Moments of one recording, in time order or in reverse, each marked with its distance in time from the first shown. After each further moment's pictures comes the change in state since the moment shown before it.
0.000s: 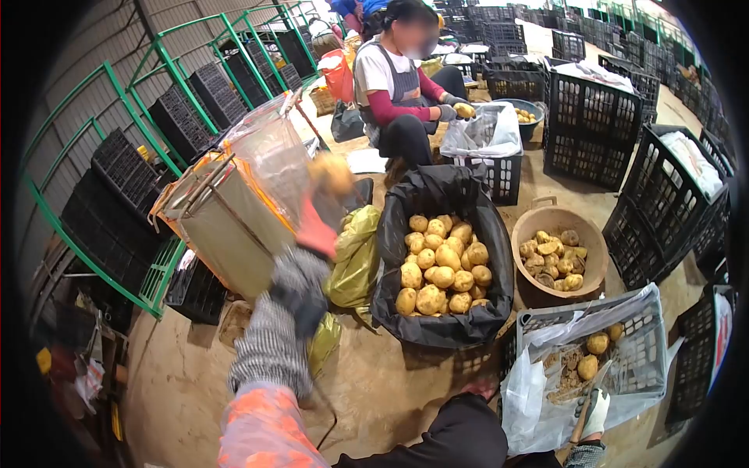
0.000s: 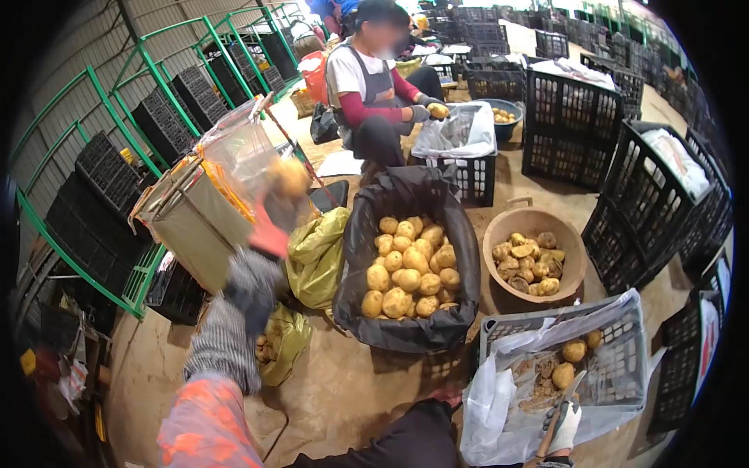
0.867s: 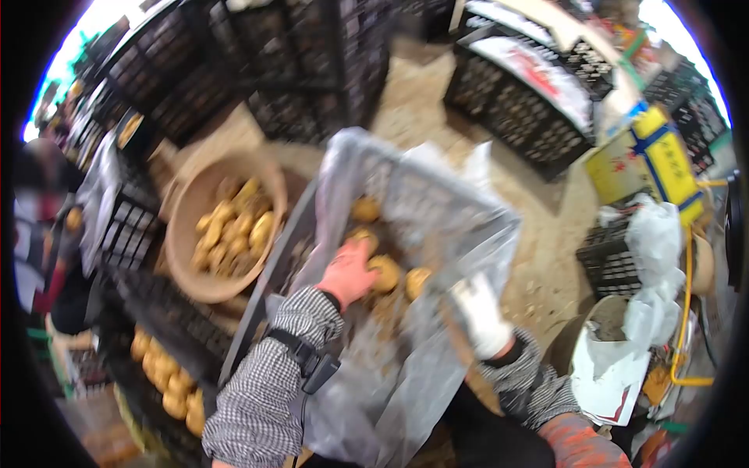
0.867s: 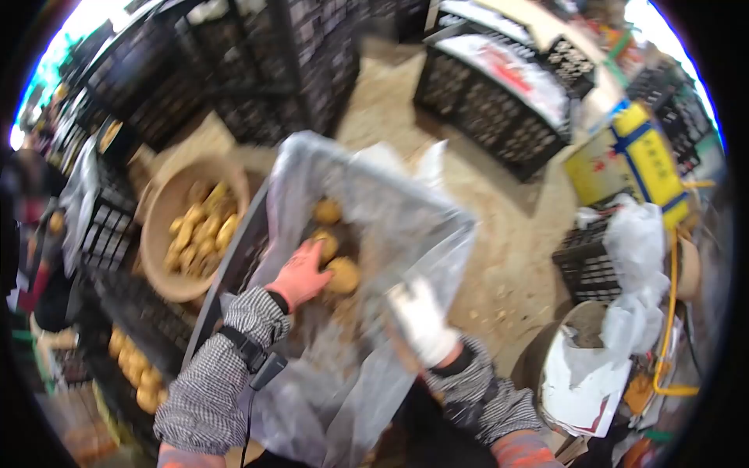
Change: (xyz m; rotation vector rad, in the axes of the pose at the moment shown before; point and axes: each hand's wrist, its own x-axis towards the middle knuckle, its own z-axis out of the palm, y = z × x) left_hand -0.299 -0.457 0.357 1.089 -1.757 -0.640; right_hand -0.013 -0.043 -0.051 -0.538 0.223 -0.615
